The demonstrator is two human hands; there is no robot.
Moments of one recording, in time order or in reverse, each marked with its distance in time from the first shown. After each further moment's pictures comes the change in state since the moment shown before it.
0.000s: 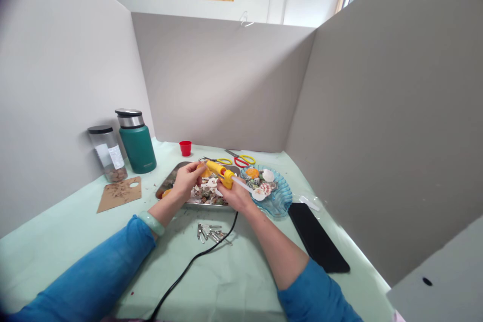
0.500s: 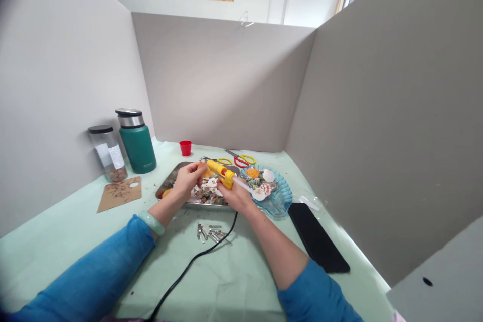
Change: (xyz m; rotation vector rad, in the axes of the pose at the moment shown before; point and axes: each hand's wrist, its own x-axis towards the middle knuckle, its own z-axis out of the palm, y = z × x) left_hand 0.001 -0.003 0.000 0.014 -0.026 0.004; right_hand 0.001 0.006 0.002 0.056 -0.017 0.019
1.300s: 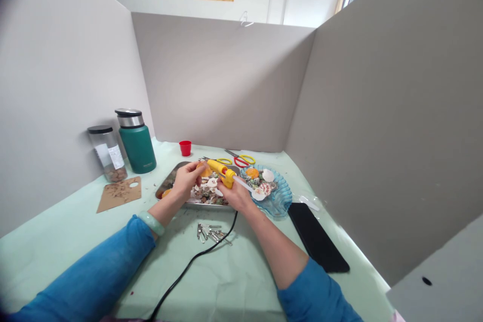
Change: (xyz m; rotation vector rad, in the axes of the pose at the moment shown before) left_hand 0.000 0.001 -0.001 -0.006 0.032 0.002; right_hand 0.001 0.000 0.000 0.056 -0.020 0.035
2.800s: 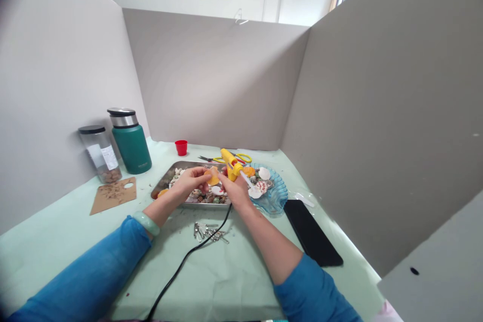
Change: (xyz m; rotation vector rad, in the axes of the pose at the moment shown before) left_hand -0.004 -0.001 -0.001 0.016 -0.469 -0.111; right_hand 0.008 0.002 0.007 0.444 0.288 0.063
